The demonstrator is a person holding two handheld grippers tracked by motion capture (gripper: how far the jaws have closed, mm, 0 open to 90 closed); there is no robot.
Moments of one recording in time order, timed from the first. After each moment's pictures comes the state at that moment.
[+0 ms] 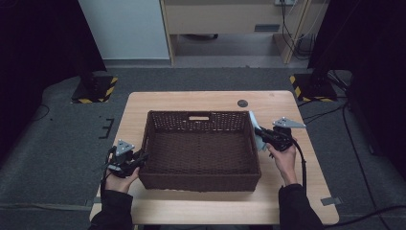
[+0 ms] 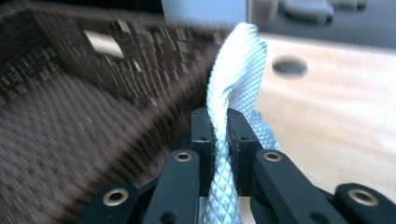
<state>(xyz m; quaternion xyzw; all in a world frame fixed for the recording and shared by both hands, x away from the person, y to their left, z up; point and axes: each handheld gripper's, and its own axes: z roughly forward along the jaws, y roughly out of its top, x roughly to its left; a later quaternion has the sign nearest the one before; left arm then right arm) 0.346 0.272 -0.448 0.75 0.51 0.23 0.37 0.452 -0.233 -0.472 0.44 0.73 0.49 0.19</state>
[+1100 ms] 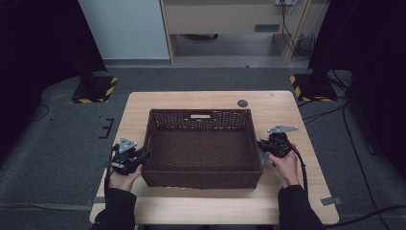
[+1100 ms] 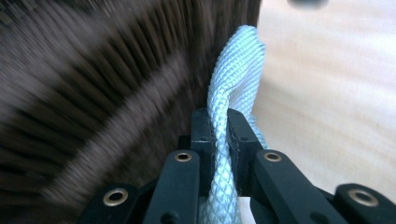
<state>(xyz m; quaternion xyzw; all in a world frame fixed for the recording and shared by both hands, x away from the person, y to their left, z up) 0.354 0.266 -0.448 0.74 0.52 0.23 0.37 0.445 -0.233 -0.496 0.45 0.79 0.39 0.14</state>
